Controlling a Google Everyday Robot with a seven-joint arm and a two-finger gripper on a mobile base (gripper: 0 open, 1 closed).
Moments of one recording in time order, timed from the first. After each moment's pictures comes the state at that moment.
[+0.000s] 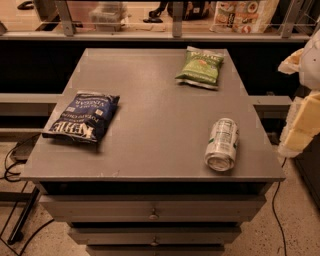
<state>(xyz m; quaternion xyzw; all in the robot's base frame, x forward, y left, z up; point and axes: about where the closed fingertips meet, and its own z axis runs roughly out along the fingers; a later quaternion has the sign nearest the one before) 0.438 -0.217 0.976 -0.60 0.78 -0.03 0.16</state>
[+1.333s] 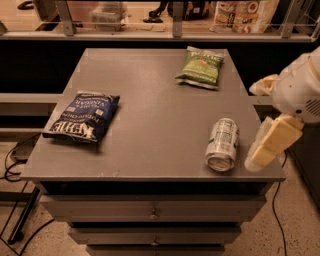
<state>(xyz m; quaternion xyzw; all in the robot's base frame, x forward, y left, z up) 0.440 -0.170 0.930 -0.60 0.76 0.08 0.23</state>
